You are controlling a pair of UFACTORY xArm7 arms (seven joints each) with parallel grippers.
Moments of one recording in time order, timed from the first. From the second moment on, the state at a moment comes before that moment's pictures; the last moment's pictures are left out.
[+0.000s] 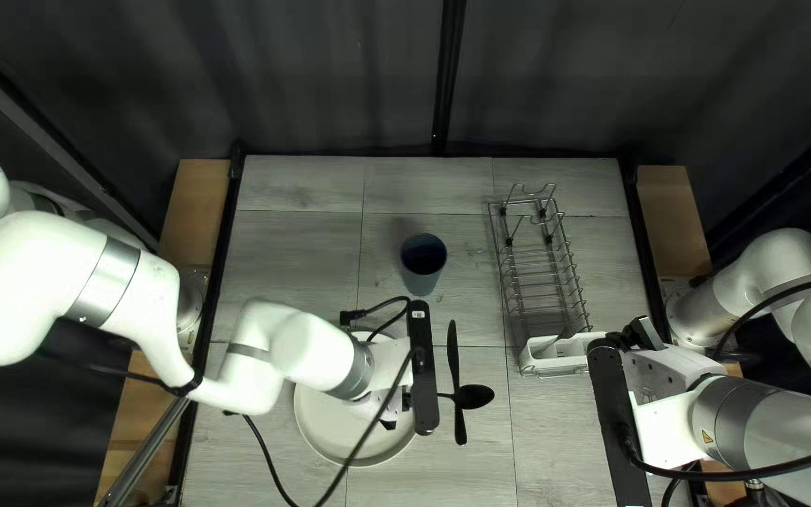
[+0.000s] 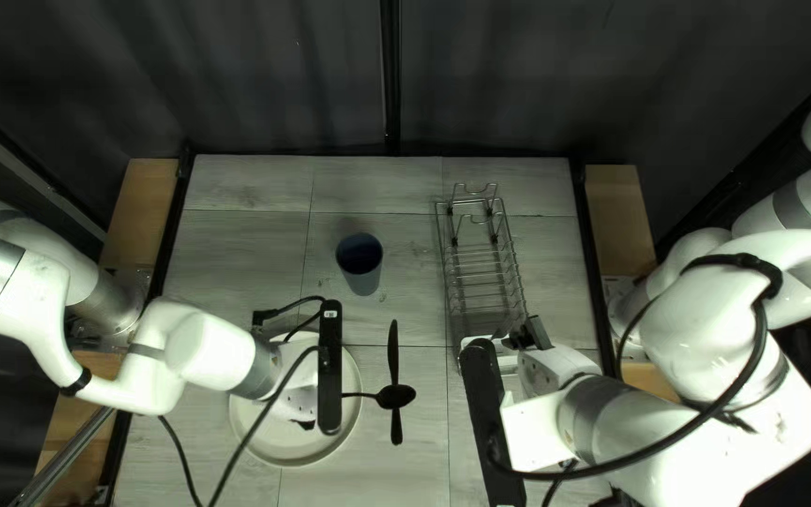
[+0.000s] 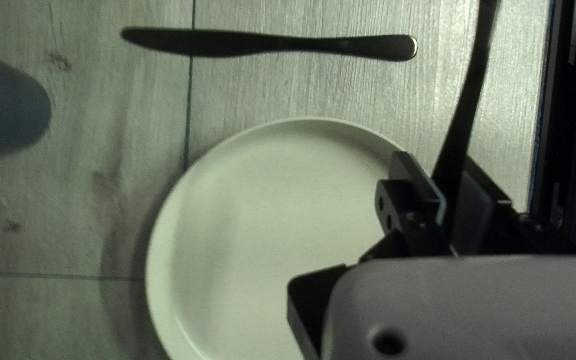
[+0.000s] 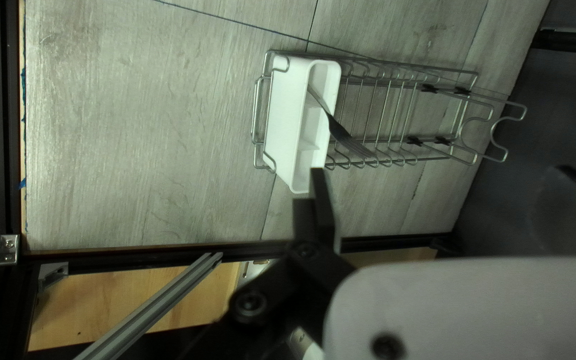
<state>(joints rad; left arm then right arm) 1.27 -0.28 -1.67 0.82 -0.31 0.41 -0.41 0.21 -0.25 0.50 1.23 -0.31 1.58 0.44</state>
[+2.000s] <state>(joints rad) 1.75 -0.58 -2.05 1.19 -0.70 0.66 -0.91 0.21 -0.25 0.50 1.23 -0.31 1.58 0.44</state>
